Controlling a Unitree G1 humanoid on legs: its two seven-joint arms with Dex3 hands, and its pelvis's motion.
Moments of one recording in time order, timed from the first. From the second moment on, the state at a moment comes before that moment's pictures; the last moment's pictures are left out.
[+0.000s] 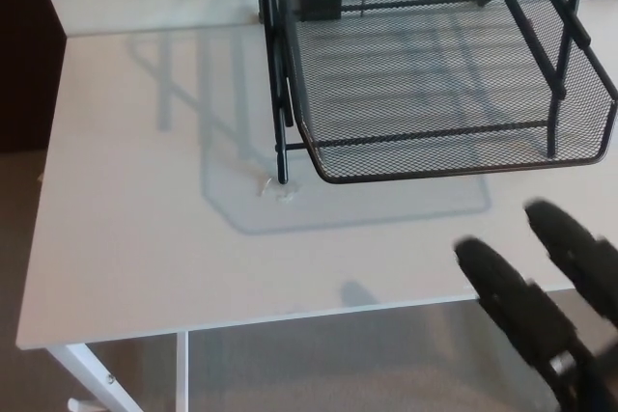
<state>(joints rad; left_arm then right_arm) 0.46 0.60 -0.11 0.22 0.12 -0.10 -0.37 0.64 -0.67 0.13 -0.67 -1.06 -0.23 -0.34</state>
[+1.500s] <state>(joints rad) 0.46 0.59 -0.06 0.28 0.11 -0.10 -0.37 0.67 -0.54 0.15 0.18 -0.40 -0.43 0.01</state>
